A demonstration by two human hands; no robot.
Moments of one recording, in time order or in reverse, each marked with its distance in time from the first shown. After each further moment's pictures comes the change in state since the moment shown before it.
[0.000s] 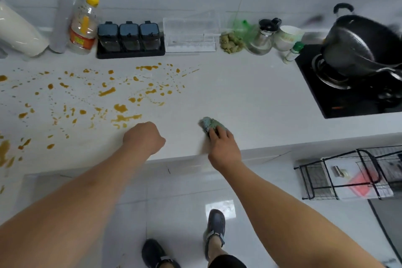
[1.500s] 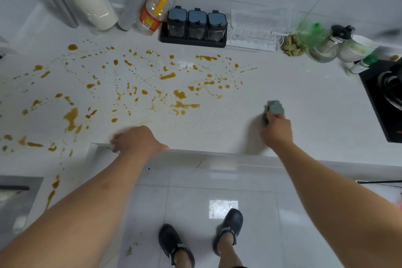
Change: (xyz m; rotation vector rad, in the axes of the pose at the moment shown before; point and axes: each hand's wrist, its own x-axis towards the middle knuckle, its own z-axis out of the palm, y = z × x) left_hand 0.038 -0.192 0.045 -0.039 -0.111 -0.361; right_hand 0.072 -0.038 -0.013 0.023 0.109 0.213
